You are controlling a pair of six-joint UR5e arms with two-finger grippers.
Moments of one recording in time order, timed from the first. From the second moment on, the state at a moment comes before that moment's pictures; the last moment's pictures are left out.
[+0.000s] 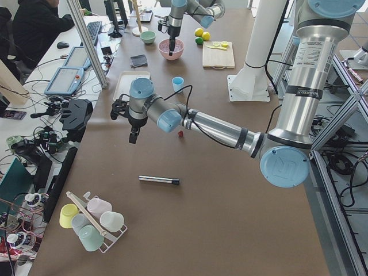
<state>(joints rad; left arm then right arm) -1.27 -1.75 -1.74 -1.91 -2.27 -0.59 0.75 -0.87 1.83 -1.68 1.93 0.96</state>
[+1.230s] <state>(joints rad) -0.68 -1.66 -1.78 -2.15 -1.86 -0.97 1.42 -1.37 1.80 -1.58 2.39 -0.10</state>
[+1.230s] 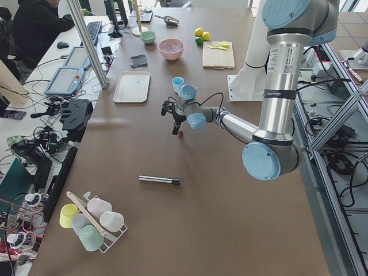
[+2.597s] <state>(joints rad) -0.65 -1.66 -1.78 -2.14 -1.84 -0.98 1.48 -1.46 1.79 -1.58 2.41 -0.19</state>
